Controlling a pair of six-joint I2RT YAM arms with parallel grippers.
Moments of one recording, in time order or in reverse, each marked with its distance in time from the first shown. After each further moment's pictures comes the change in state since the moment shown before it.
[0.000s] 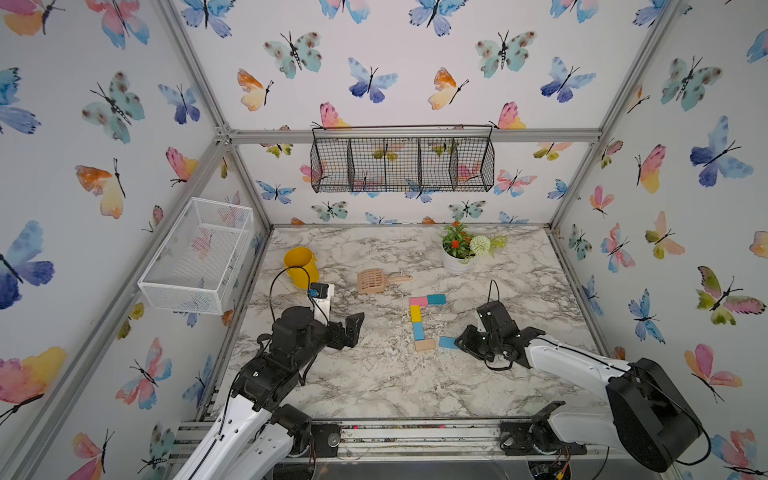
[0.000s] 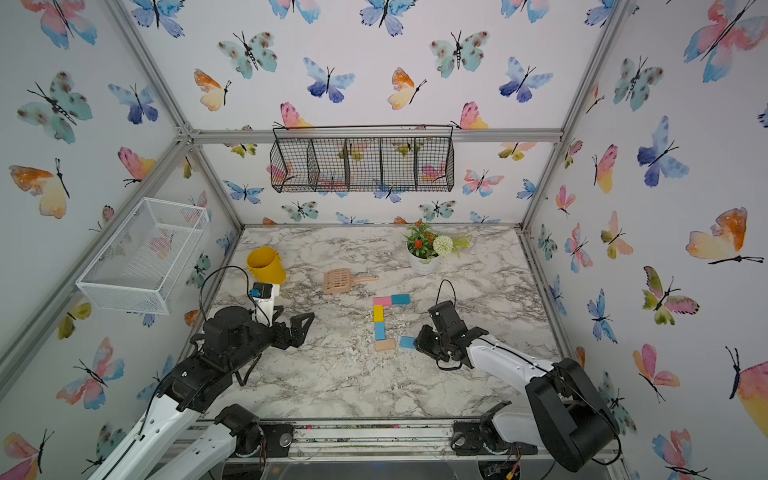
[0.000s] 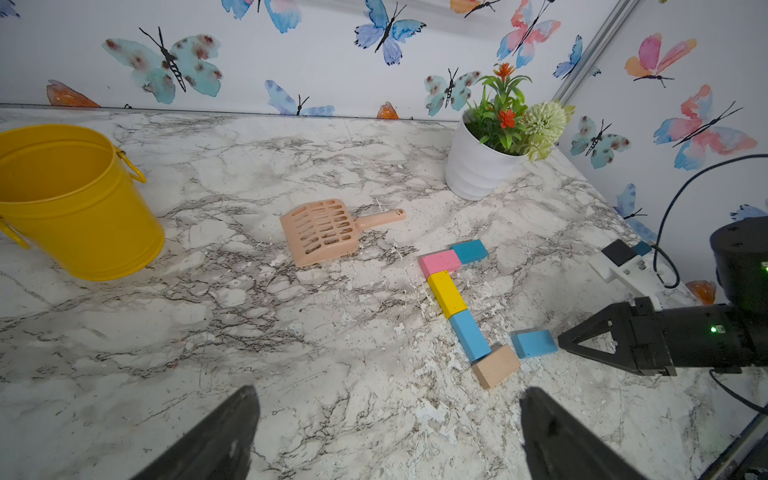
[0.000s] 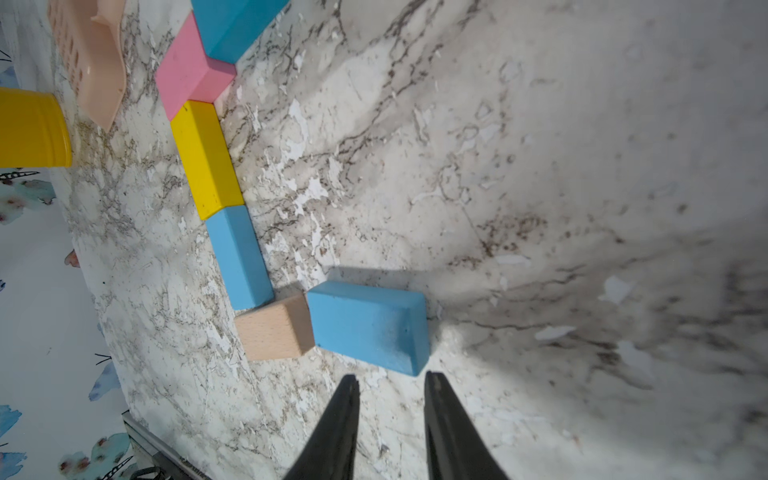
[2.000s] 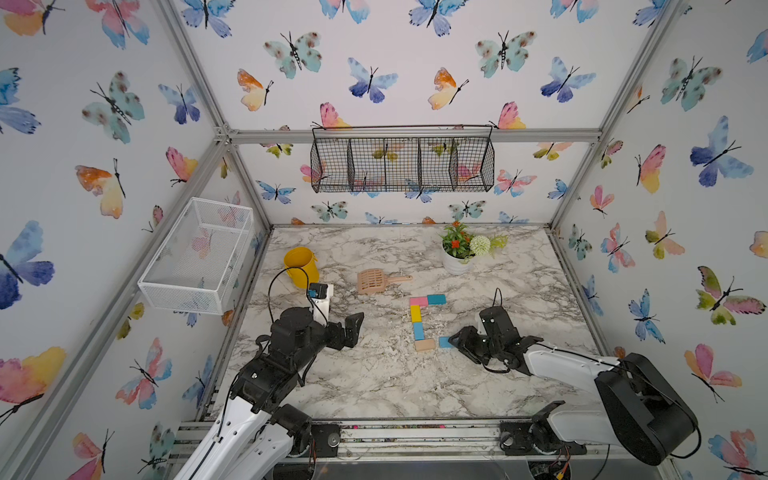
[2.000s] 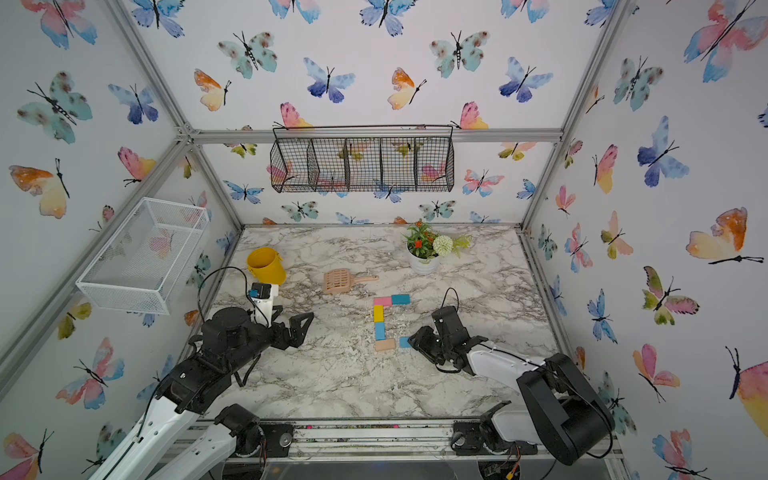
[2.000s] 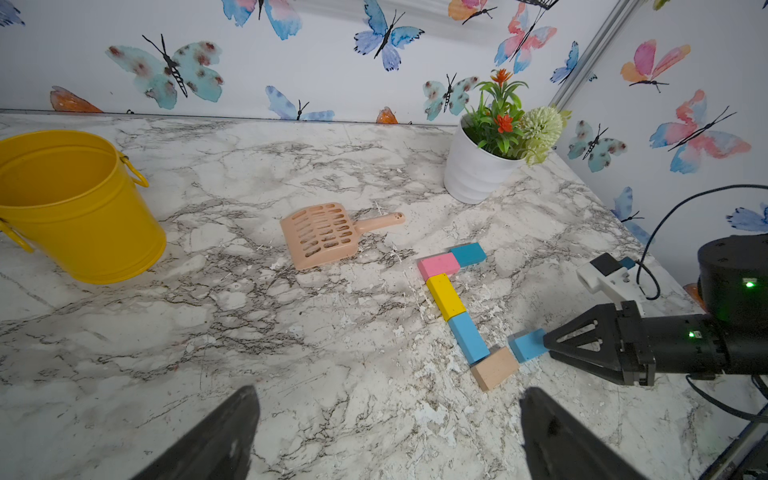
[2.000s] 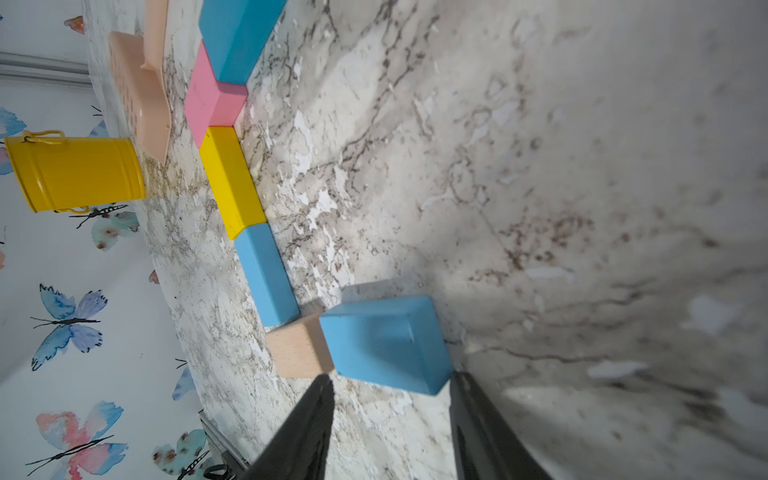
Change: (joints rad) left arm -0.002 -0.011 0.000 0.000 -0.003 0.000; right arm -0.019 0.033 -0.106 0.246 -0.079 0.143
